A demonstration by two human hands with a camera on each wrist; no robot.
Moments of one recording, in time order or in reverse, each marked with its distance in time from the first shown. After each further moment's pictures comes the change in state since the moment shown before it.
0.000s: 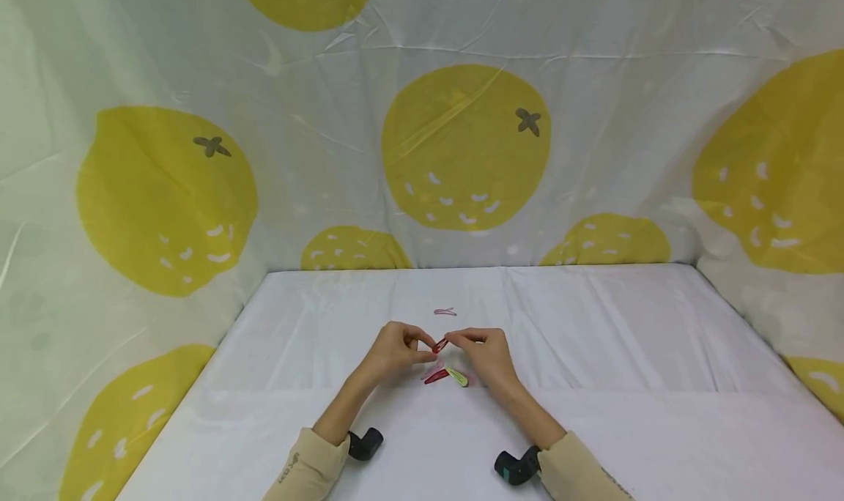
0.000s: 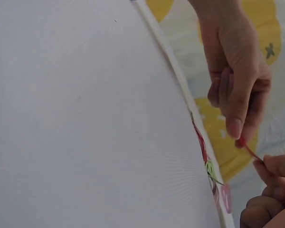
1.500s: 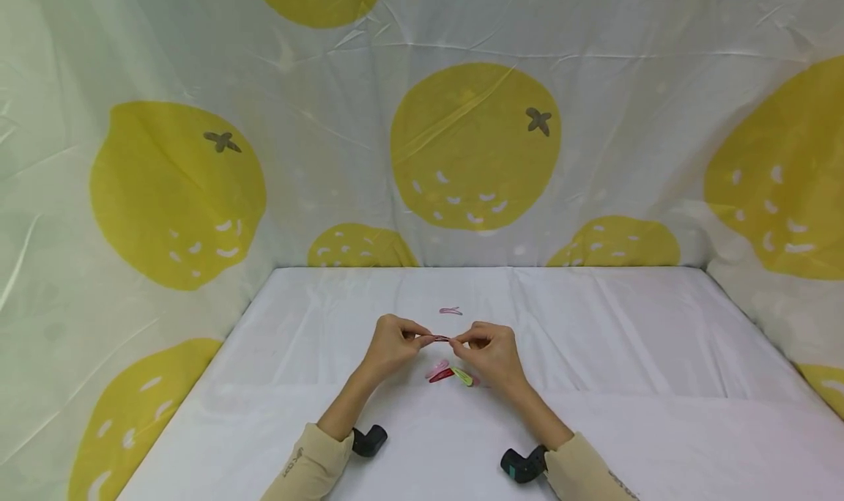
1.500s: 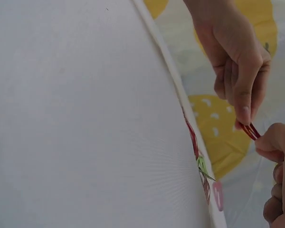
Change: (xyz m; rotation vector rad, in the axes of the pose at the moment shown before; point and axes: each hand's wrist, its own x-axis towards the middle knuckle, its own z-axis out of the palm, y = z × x) left_hand -0.002 0.002 -0.005 0.010 0.187 0.139; right_hand 0.002 0.002 -0.003 -0.003 0.001 -0.607
